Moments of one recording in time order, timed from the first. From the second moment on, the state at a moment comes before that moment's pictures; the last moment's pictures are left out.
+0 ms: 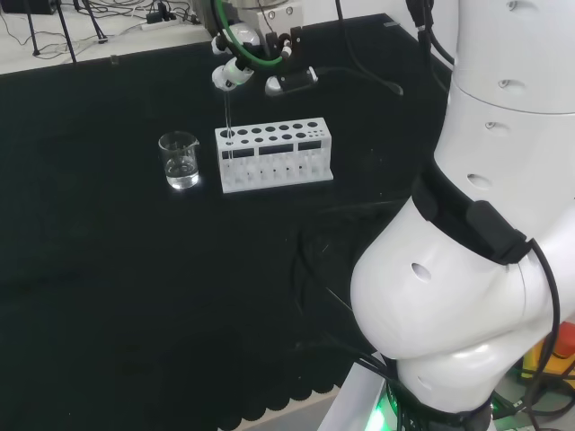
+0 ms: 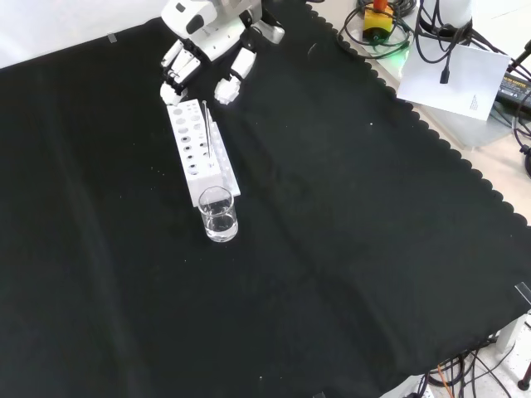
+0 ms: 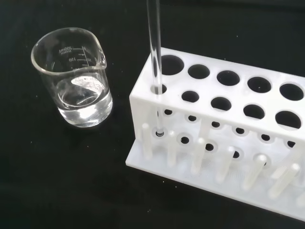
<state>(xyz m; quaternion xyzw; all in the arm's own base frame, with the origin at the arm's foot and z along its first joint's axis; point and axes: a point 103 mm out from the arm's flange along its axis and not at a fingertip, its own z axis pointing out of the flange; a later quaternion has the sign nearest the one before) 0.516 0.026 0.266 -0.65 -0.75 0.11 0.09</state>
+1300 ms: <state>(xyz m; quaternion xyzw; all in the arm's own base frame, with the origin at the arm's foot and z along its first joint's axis) 0.528 0.035 0.252 -0.64 -0.76 0.10 0.06</state>
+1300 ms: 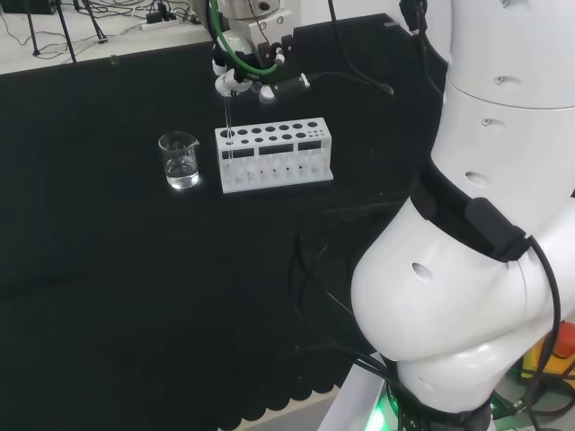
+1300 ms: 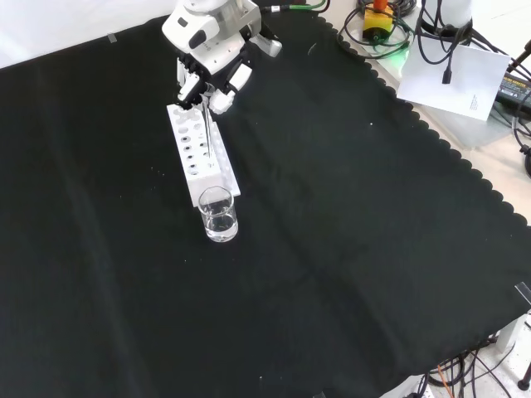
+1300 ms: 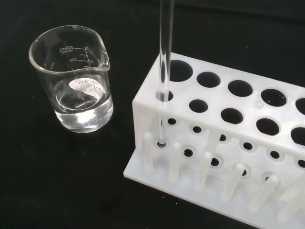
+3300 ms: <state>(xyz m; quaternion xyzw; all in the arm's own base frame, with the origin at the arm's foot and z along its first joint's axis) 0.522 0.050 0.307 -0.65 -0.76 -0.02 0.01</state>
